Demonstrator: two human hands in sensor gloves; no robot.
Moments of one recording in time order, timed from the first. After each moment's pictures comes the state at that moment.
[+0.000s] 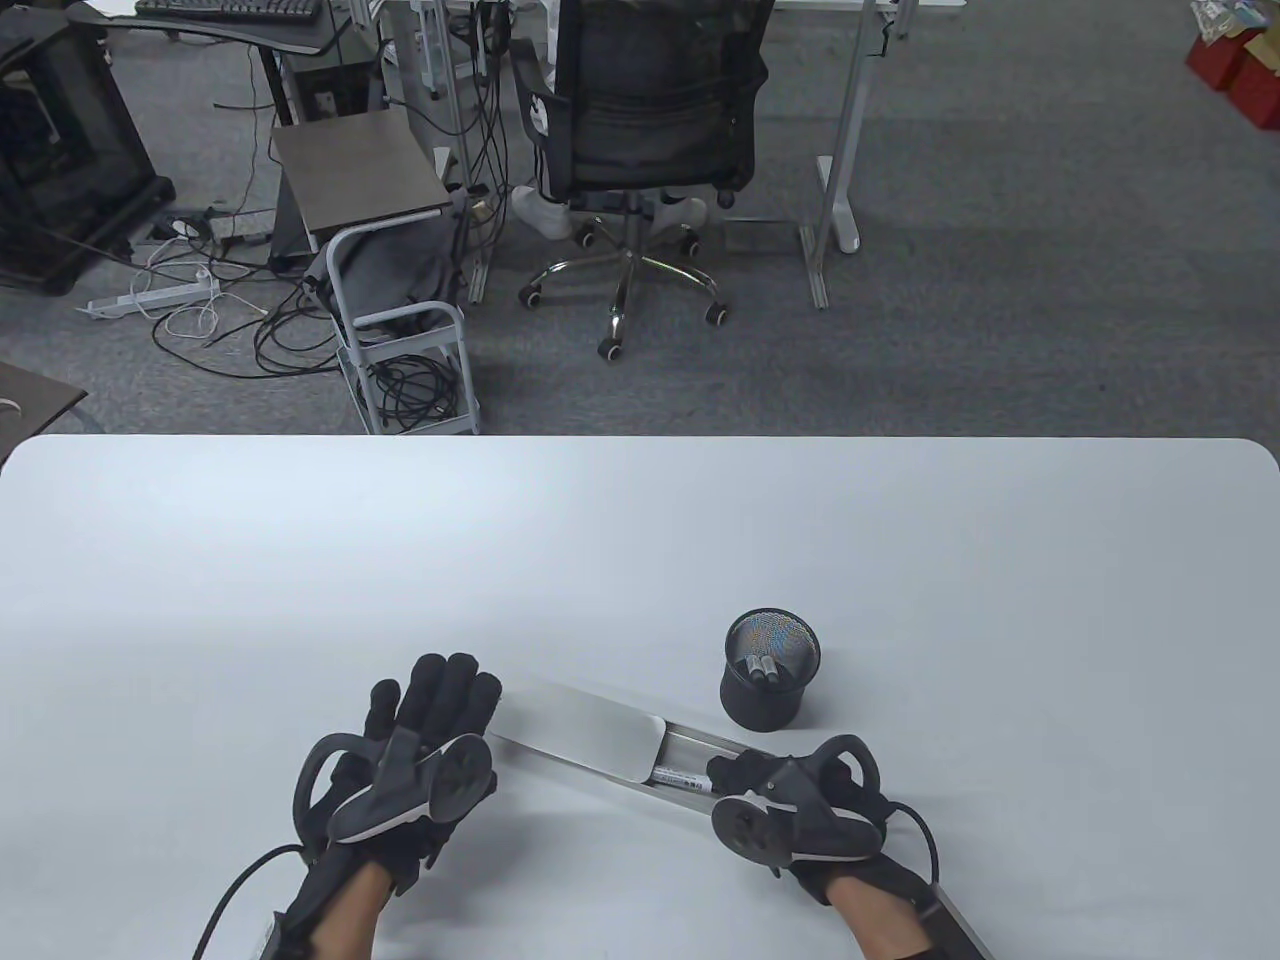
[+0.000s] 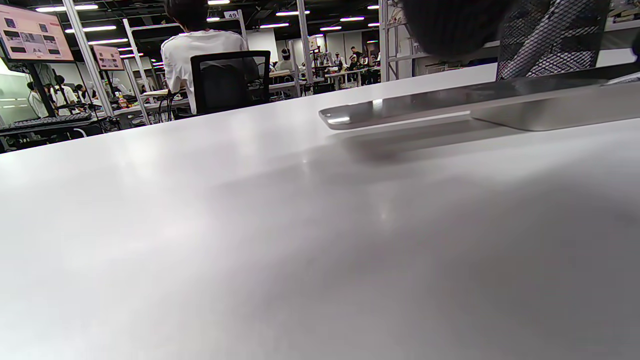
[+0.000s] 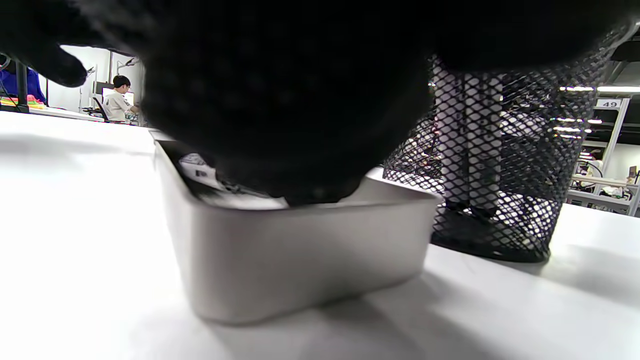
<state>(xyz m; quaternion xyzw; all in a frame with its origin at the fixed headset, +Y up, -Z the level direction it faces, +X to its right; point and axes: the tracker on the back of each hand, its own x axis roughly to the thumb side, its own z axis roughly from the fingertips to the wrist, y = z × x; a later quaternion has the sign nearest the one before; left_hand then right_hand) -0.211 -0.730 -0.311 -0.04 -0.15 -0.09 0.98 0.103 -0.742 -0.300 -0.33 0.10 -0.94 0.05</state>
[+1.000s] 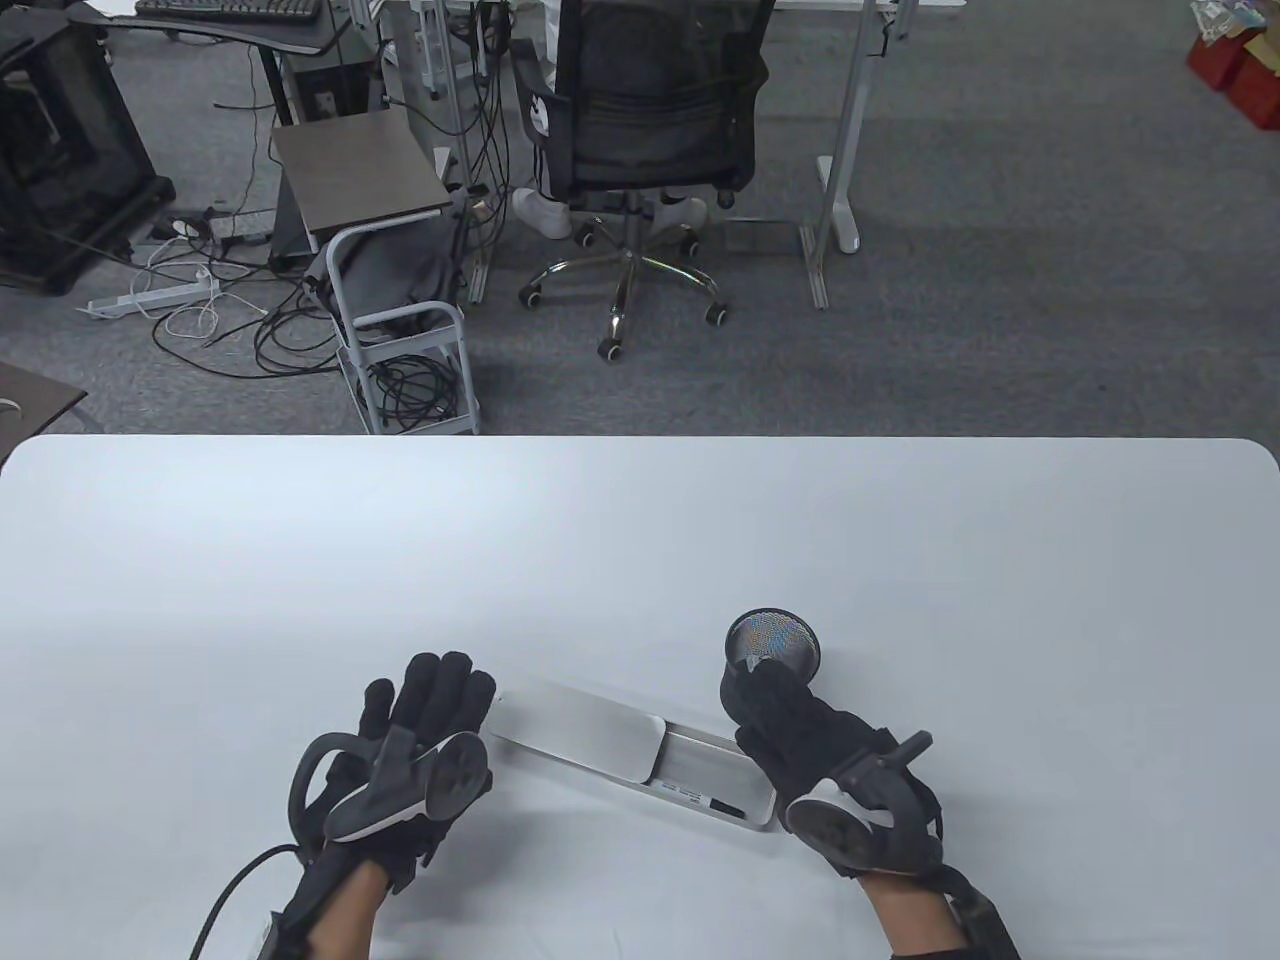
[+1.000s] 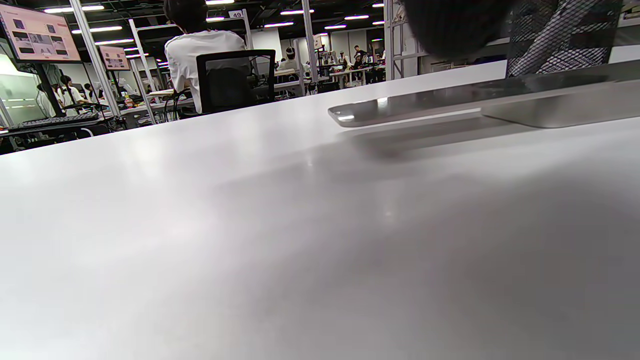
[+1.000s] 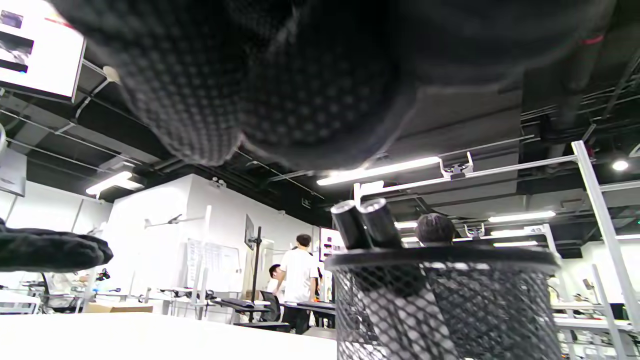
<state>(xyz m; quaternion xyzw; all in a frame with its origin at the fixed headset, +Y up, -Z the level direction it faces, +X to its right) -0.214 -0.729 -0.311 -0.04 -0.14 -0.09 0.98 0.142 -0.695 -0.295 -0.26 0.32 -0.91 -0.08</state>
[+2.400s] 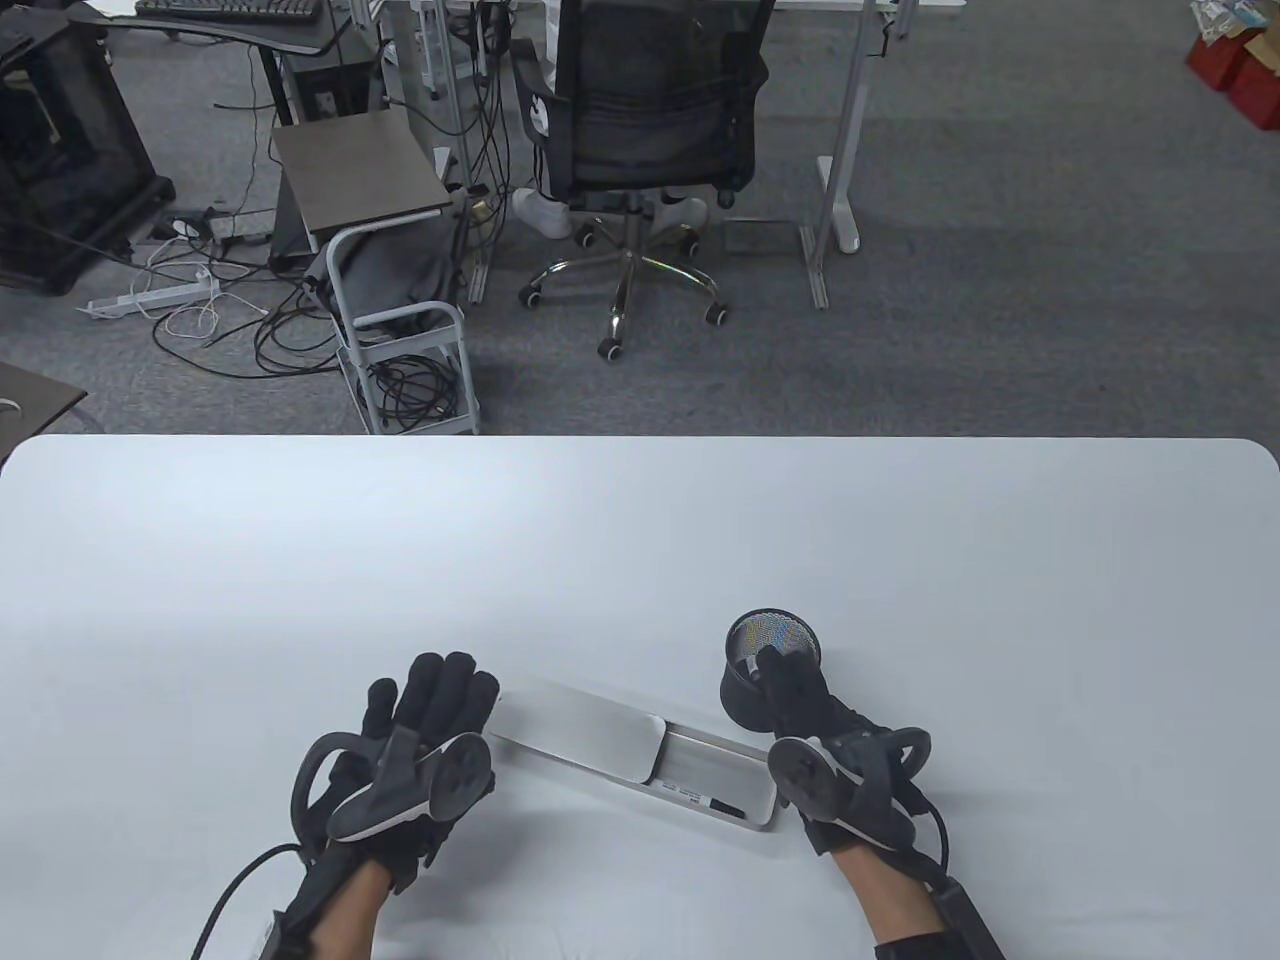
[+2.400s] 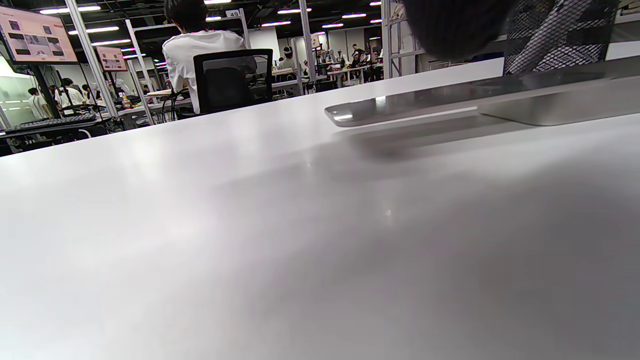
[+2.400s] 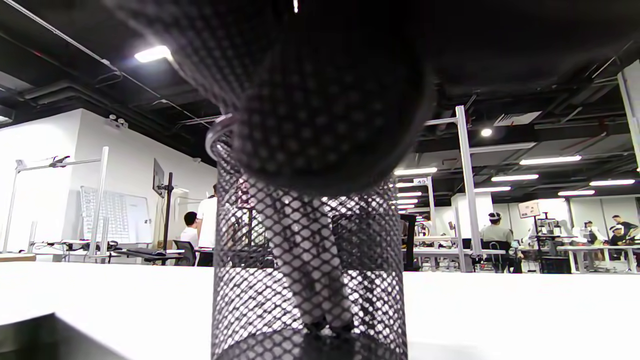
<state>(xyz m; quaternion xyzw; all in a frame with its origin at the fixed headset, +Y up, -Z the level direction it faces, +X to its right) -0.211 -0.730 -0.312 -0.04 -0.14 -0.10 0.98 0.146 -0.720 -0.323 -0.13 0.25 -0.96 -0.05</state>
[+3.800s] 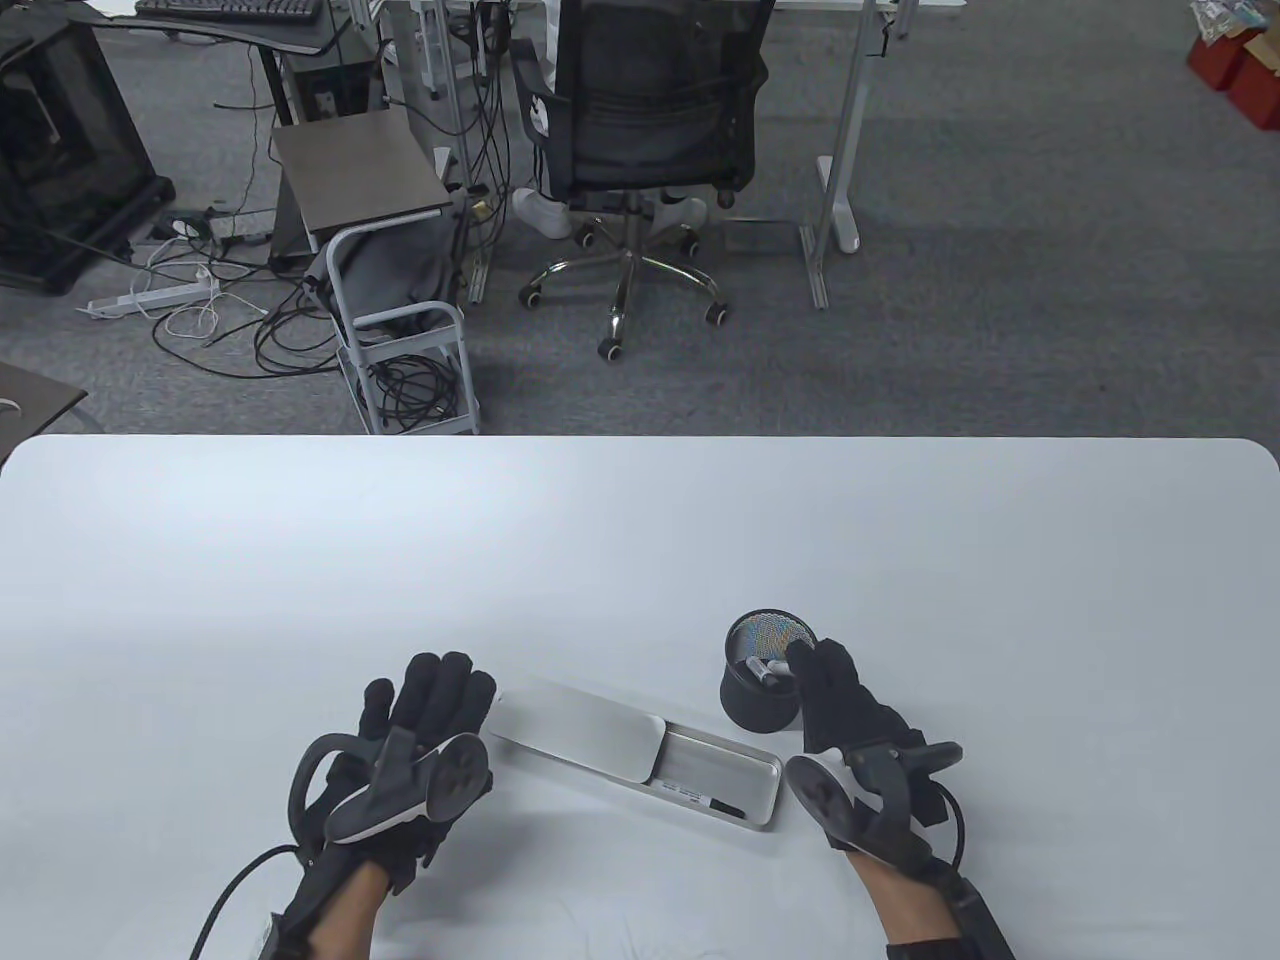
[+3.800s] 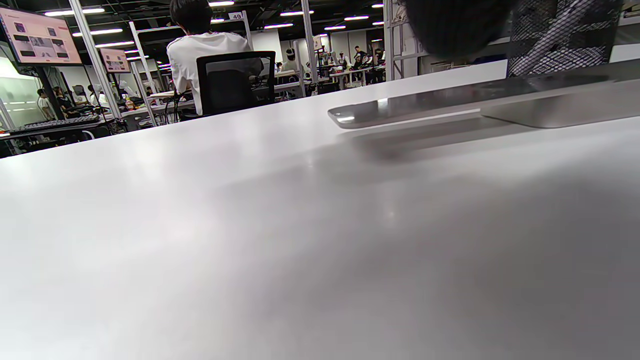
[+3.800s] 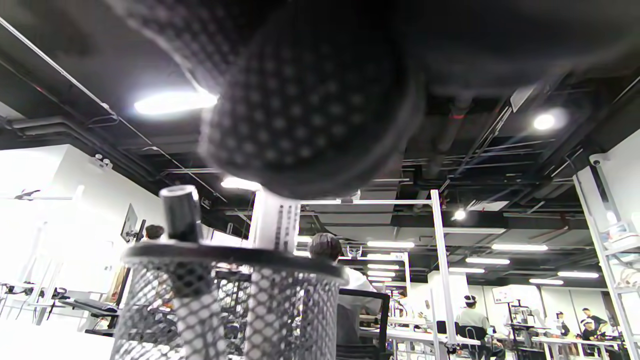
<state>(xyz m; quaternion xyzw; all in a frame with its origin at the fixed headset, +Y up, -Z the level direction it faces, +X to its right) -0.214 -0.730 -0.311 -0.04 -0.14 -0.10 0.98 0.158 -0.698 -0.306 -0.10 0.37 -0.92 -0.01</state>
